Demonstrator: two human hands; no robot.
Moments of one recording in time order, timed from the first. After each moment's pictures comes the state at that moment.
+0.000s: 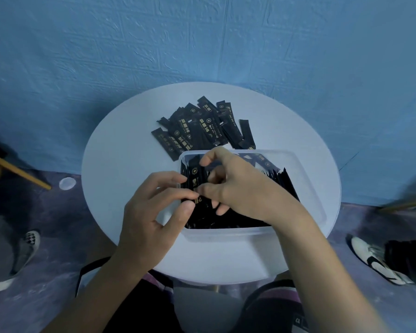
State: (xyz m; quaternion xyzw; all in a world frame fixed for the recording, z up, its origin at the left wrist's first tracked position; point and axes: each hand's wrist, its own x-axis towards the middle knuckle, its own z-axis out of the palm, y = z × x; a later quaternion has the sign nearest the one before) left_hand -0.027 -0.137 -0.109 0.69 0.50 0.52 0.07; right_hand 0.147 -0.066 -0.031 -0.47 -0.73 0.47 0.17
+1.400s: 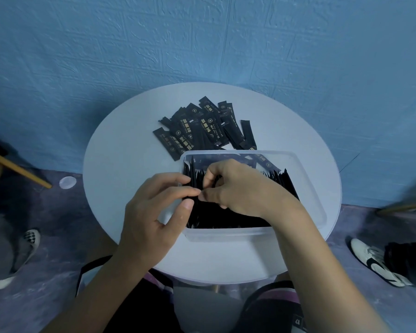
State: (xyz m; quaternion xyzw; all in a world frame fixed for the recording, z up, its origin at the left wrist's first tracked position) left_hand -0.028 -0.136 -0.110 0.70 0.51 0.51 0.04; right_hand 0.144 -0.061 -0.028 -0.52 -0.78 0.36 0.06
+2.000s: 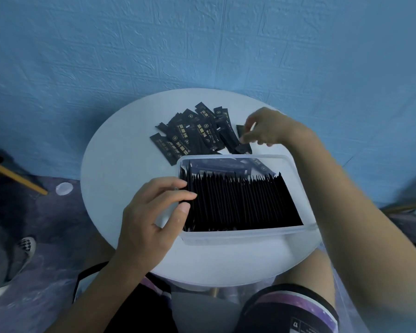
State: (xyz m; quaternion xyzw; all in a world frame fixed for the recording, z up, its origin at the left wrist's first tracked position) left_hand -0.028 -0.137 -0.109 0.69 0.51 0.51 0.06; right_hand 0.194 0.075 -0.006 -0.59 -0.78 0.22 0.06
